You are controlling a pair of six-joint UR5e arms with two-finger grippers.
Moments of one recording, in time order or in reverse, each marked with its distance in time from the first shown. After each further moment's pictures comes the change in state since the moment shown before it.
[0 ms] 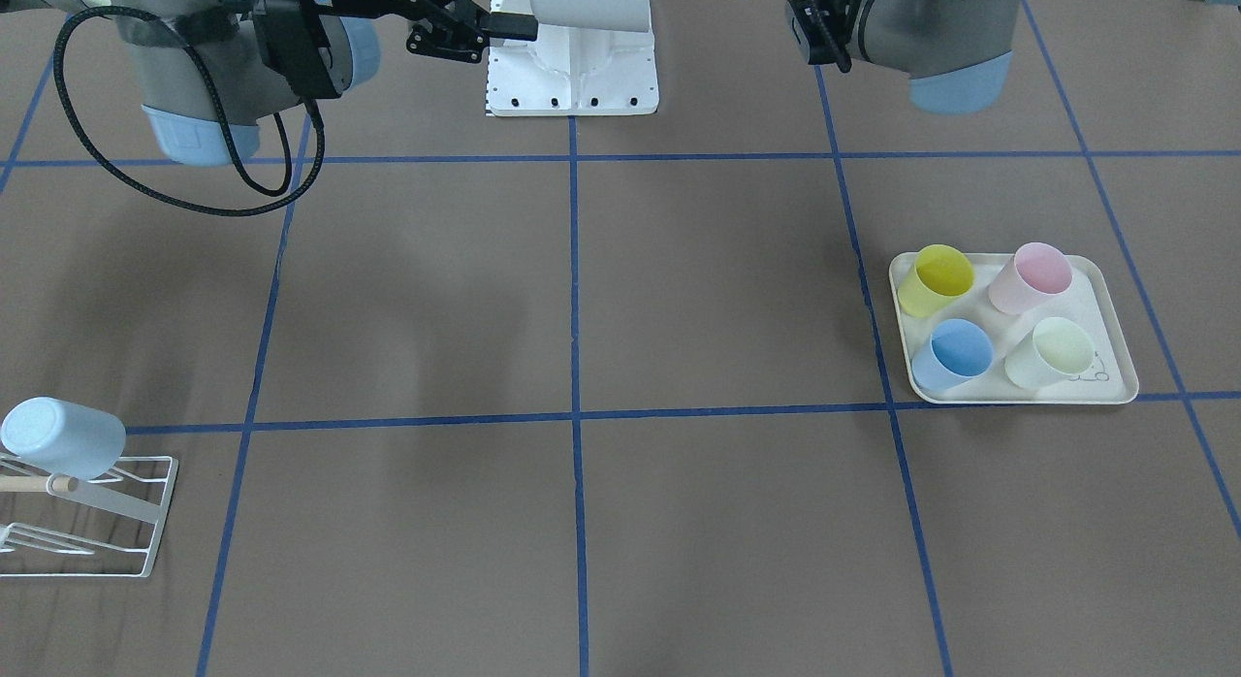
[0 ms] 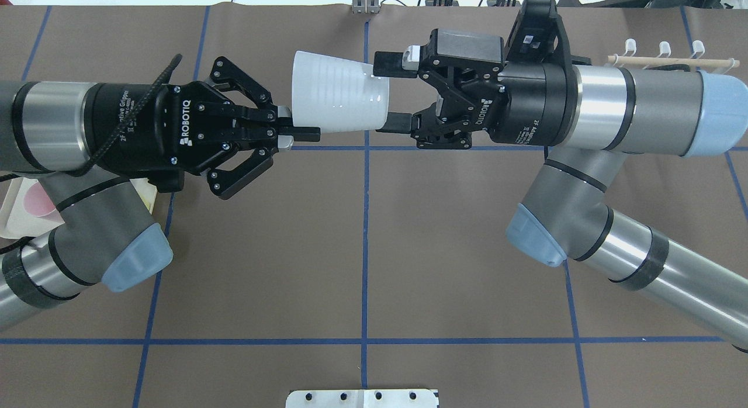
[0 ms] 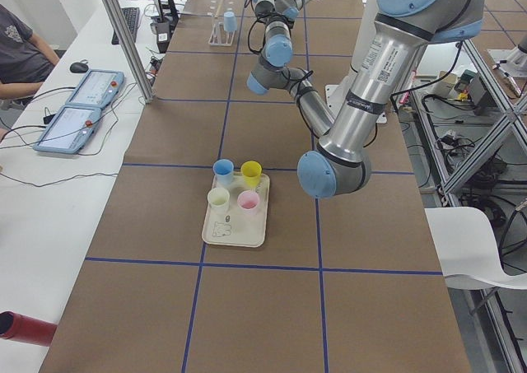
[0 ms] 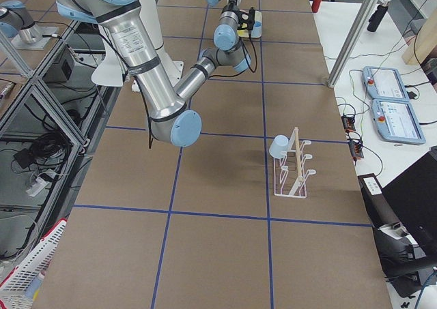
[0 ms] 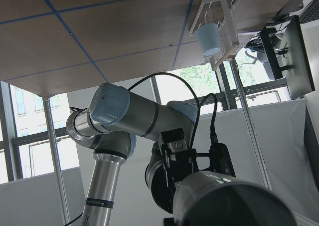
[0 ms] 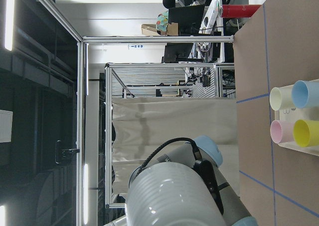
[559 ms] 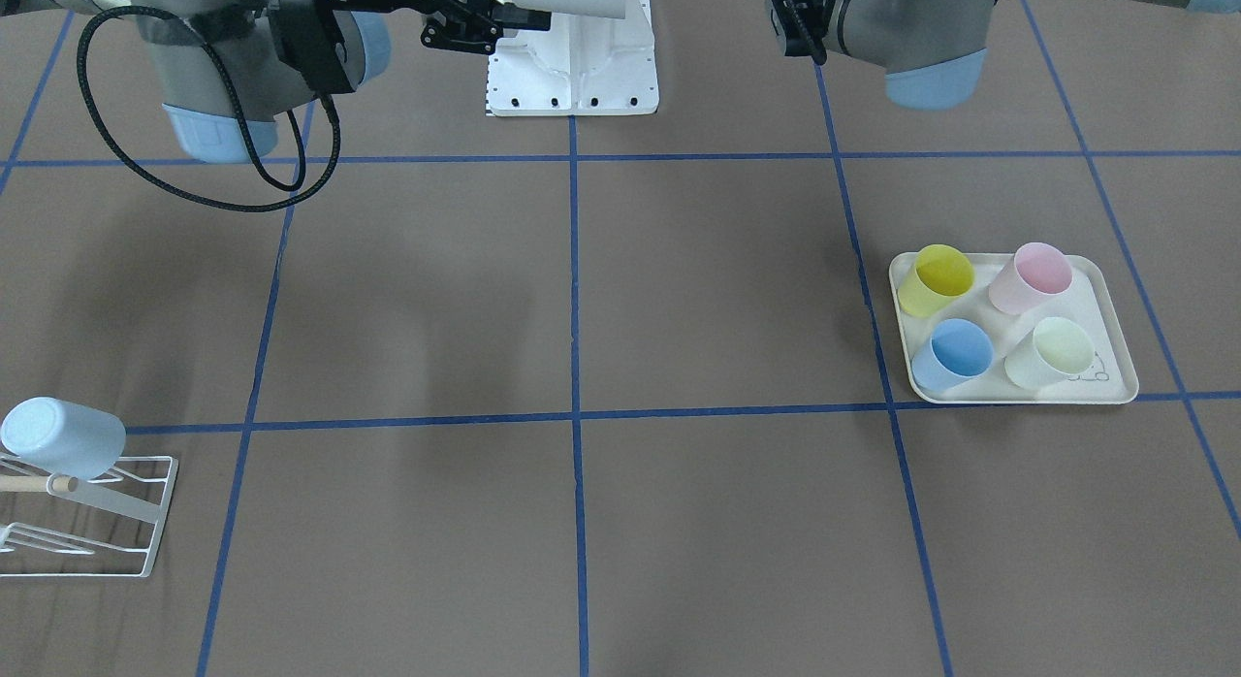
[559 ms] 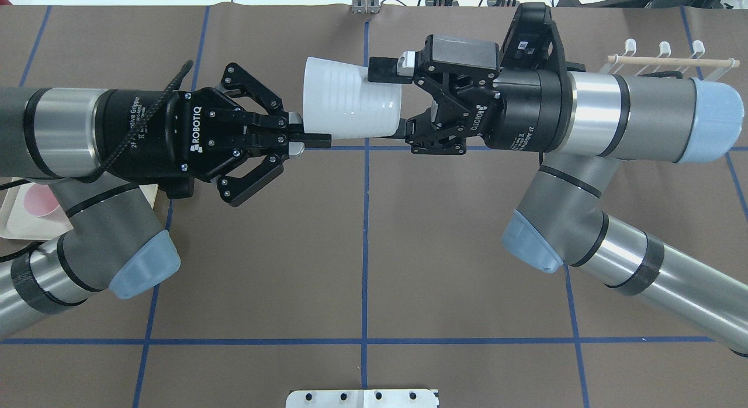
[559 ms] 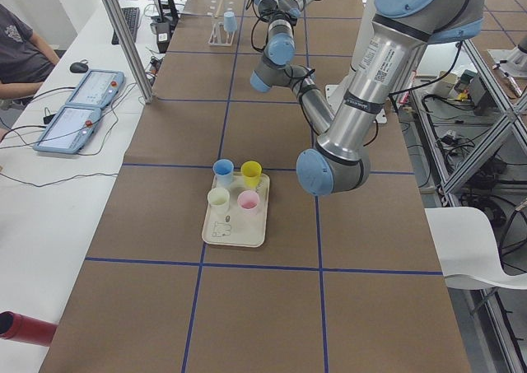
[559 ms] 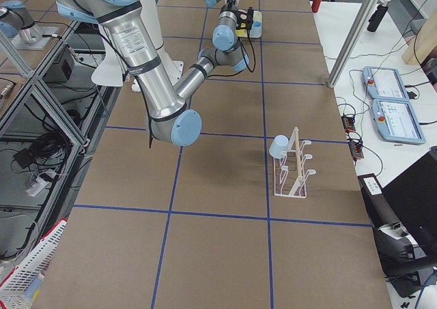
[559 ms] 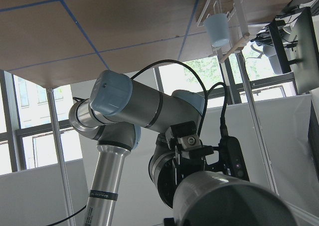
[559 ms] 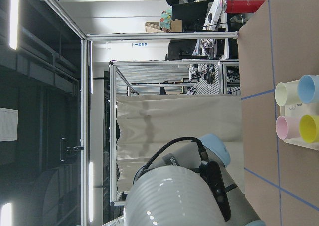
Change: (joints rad) left arm 0.019 -0.011 0.001 0.001 0.012 0.000; right arm -0.015 0.002 0.000 0.015 -0.013 0.000
